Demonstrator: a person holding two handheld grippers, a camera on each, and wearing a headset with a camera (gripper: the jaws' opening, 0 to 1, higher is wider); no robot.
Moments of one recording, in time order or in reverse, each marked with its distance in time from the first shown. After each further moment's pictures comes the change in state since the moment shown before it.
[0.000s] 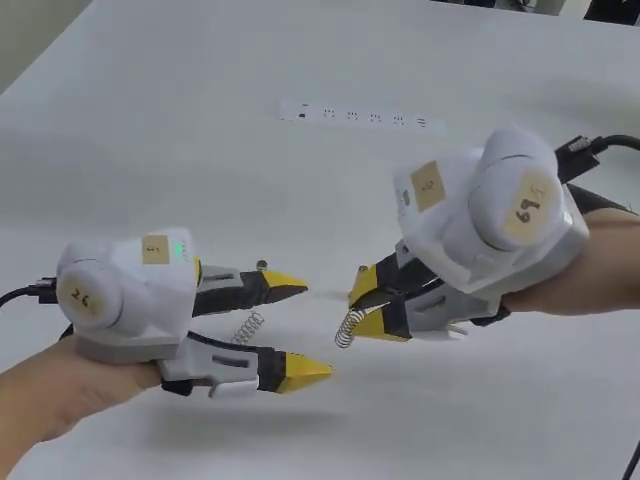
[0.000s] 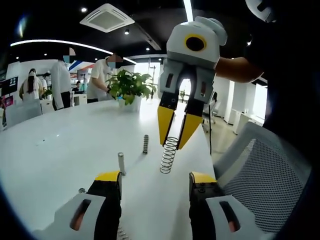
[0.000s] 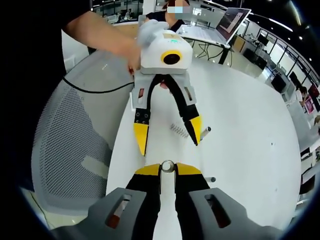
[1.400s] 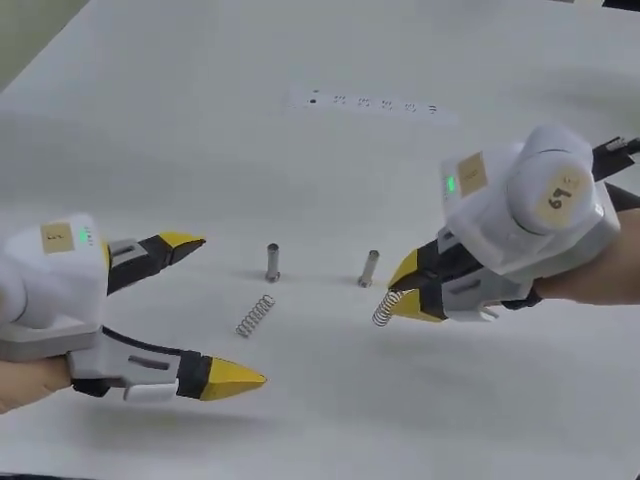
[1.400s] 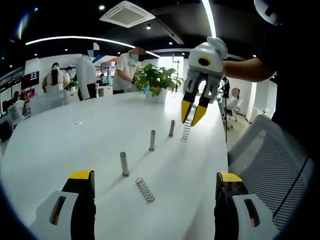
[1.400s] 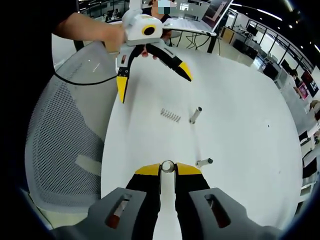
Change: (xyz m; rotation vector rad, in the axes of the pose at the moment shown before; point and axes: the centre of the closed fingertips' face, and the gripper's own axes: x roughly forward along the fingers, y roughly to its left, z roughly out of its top) left arm -0.066 0.029 -0.026 -0.045 0.064 0.209; right arm -0.001 -0.010 -0.035 0.086 0.030 -0.051
